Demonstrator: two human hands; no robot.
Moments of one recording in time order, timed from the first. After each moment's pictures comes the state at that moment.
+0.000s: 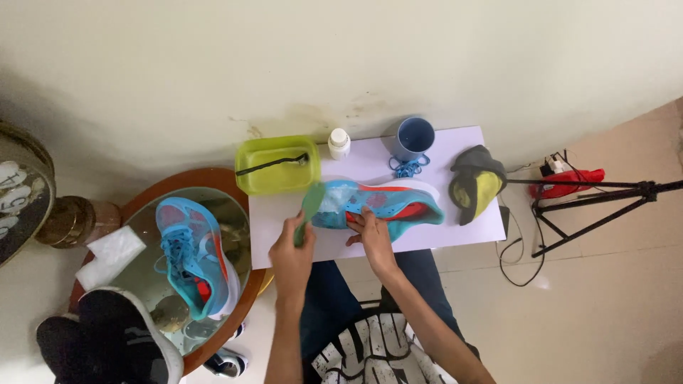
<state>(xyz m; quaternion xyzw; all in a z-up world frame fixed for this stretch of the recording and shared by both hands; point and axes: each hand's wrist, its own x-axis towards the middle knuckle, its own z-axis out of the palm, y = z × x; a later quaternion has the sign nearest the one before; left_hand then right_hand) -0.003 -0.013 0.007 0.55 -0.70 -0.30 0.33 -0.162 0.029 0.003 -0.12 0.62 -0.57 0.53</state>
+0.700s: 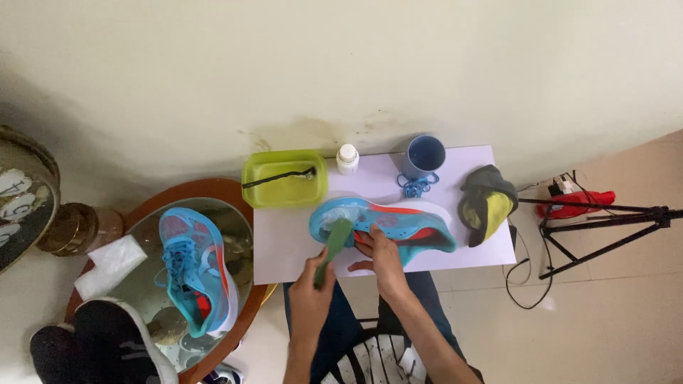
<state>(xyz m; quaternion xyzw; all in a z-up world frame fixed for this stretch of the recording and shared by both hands) 0.005 0.023 -0.024 0.49 -0.75 -0.34 0.30 -0.163 0.025 0.009 -0.02 0.64 -0.52 0.57</state>
